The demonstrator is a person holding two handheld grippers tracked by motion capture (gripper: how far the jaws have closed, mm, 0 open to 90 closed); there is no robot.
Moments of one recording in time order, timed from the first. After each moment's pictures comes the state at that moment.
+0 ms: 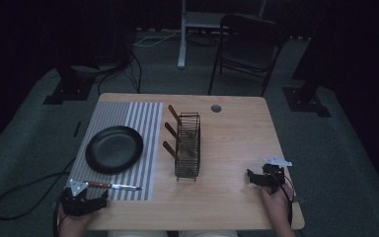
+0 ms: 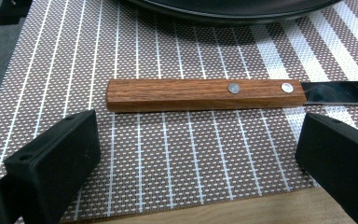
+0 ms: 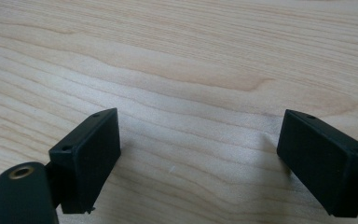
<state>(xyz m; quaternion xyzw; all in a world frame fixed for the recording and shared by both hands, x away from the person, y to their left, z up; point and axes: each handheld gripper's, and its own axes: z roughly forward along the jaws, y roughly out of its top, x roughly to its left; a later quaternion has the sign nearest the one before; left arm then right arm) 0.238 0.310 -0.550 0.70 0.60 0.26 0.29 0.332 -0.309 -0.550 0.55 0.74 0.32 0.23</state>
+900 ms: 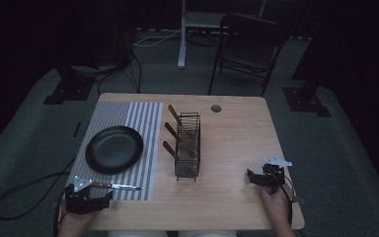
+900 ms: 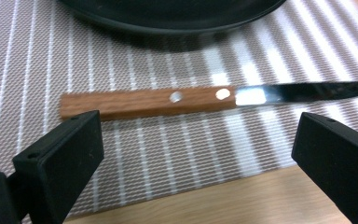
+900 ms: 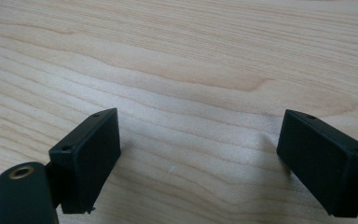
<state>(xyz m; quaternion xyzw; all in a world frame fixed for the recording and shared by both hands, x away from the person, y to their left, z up) 0.239 0.294 -0.523 0.73 0.58 0.20 0.31 0.332 -0.309 -0.550 0.55 0.74 0.32 0.23</state>
